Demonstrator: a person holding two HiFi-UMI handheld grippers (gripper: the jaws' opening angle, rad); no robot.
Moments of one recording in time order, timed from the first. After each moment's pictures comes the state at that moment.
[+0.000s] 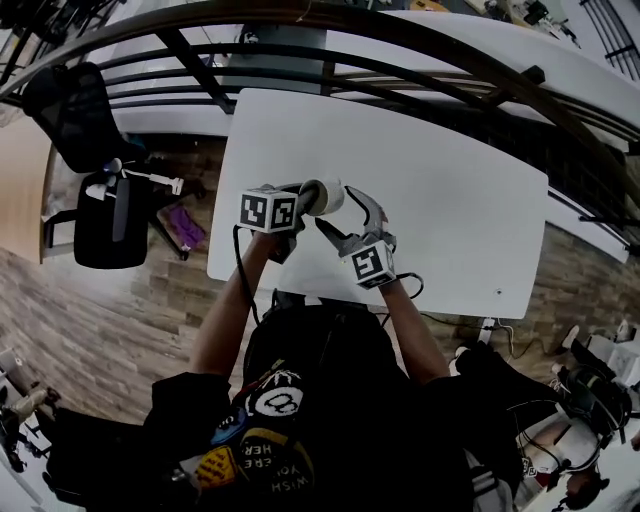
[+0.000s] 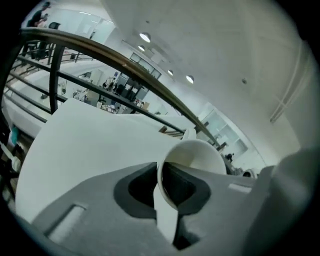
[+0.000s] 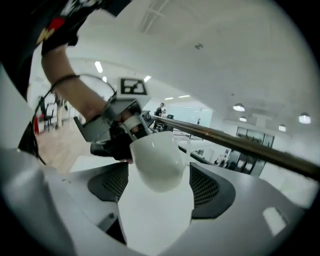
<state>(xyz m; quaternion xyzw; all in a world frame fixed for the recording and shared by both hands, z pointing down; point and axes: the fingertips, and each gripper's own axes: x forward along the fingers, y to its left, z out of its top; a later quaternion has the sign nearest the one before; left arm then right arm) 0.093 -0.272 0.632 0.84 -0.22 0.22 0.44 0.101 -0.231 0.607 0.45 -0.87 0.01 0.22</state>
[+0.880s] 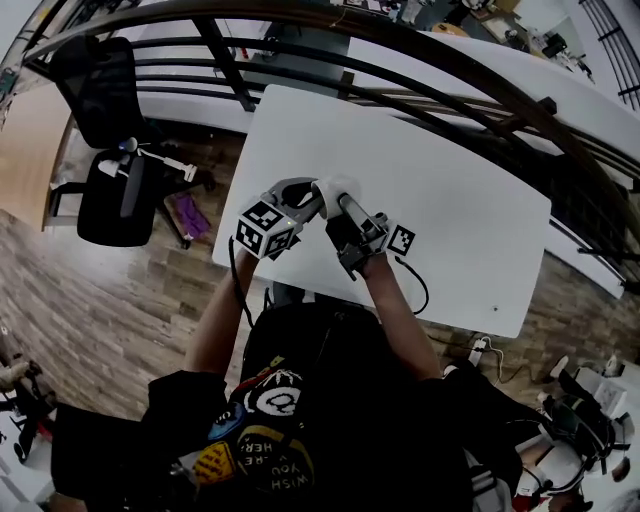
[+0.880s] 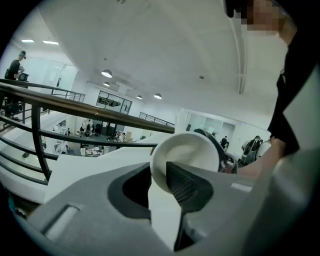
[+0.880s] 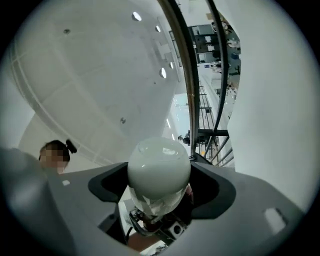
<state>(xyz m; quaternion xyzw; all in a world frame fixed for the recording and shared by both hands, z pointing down) 0.069 -0.252 0.557 0.95 -0.19 0.14 0.21 0.082 -0.248 0.530 0.17 -0.72 0.54 -0.40</state>
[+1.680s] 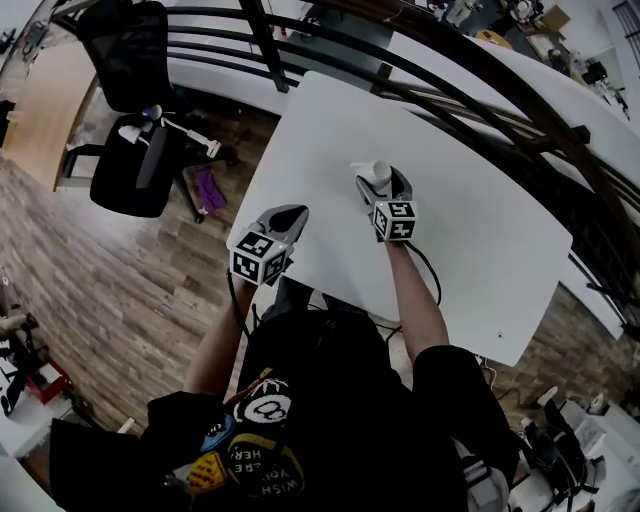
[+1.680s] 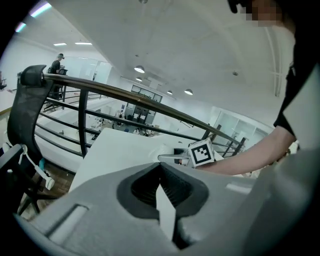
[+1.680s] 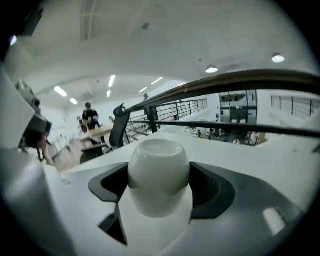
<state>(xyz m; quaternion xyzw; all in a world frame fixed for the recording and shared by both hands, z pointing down) -0.034 -0.226 0.628 0.87 -0.35 0.18 0.28 0.124 -0.332 0.735 0.50 -0.82 0.23 0.17</state>
